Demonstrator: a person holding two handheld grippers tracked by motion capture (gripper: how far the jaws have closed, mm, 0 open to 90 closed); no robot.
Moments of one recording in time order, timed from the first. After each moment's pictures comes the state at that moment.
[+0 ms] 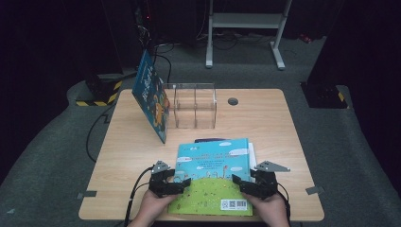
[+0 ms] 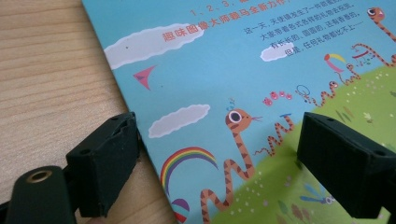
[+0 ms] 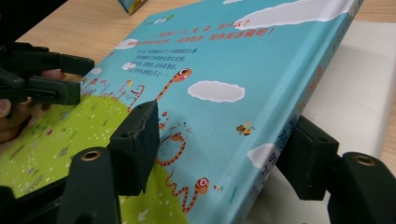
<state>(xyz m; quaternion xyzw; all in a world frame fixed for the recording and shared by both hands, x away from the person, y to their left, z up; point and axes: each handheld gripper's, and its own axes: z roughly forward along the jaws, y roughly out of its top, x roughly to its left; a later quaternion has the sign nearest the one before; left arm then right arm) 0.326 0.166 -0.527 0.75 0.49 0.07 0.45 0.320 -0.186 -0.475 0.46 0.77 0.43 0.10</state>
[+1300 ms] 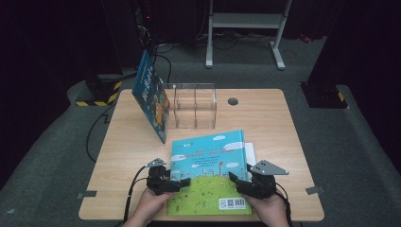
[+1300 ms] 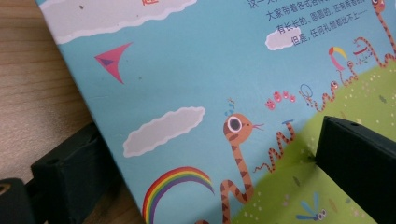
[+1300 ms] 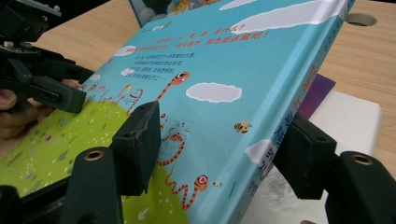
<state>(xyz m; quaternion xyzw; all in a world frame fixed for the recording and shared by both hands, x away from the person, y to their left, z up) 0.336 0.179 -0.525 0.73 0.48 -0.02 0.49 0.308 -0.171 -0.447 0.40 0.78 0.46 0.17</state>
